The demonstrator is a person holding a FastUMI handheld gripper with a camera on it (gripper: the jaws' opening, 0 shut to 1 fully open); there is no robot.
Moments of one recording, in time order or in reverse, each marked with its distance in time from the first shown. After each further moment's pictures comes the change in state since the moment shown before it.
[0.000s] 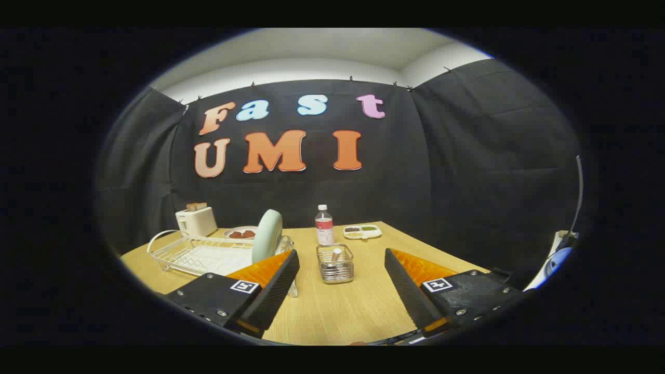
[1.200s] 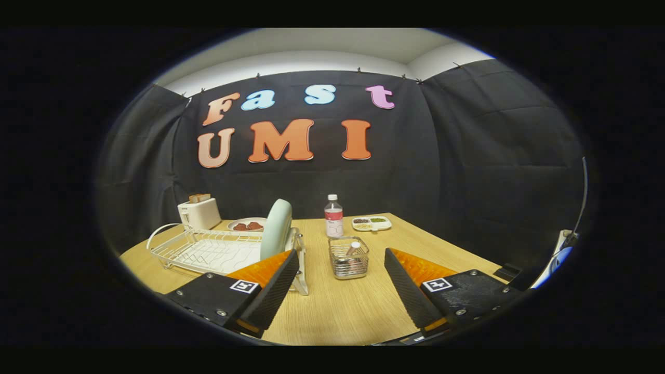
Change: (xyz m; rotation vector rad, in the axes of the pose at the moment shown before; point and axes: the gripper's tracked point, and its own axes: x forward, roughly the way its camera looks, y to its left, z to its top) arm 0.015 0.040 -0.007 -0.002 0.060 0.050
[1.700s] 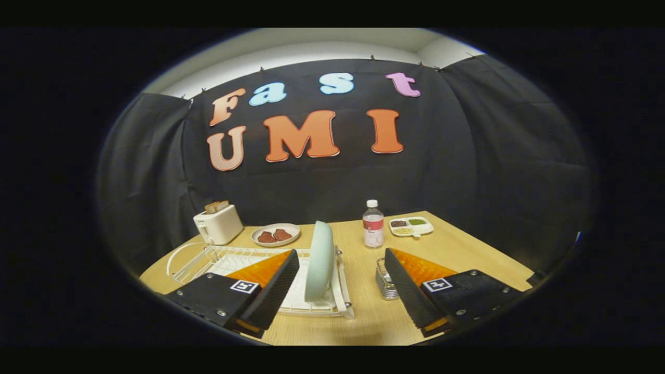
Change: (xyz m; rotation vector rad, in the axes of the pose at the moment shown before) arm 0.087 0.074 0.038 0.033 0.101 0.115
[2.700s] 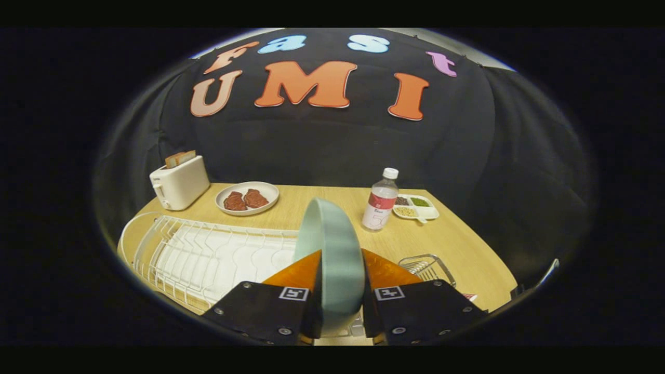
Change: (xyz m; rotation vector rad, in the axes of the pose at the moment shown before) arm 0.089 0.017 -0.043 -0.203 0.252 -0.174
